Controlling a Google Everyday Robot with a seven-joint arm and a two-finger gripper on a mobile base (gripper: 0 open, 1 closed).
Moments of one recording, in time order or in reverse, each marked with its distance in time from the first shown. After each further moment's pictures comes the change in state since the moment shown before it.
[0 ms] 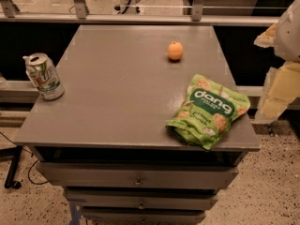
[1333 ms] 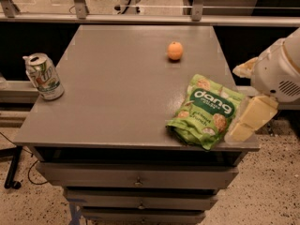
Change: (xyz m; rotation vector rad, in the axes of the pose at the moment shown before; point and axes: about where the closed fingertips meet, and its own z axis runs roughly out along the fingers) arm -0.020 0.030 0.059 -0.082 -0.209 0.094
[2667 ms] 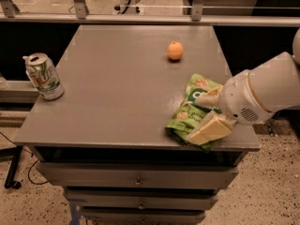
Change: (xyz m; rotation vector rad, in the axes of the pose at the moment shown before) arm -0.033 0.030 0.066 -0.065 -0.197 0.021
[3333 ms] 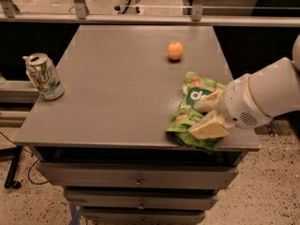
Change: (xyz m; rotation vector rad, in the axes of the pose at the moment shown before) arm 0.005 0.003 0.005 0.010 -0.001 0.019
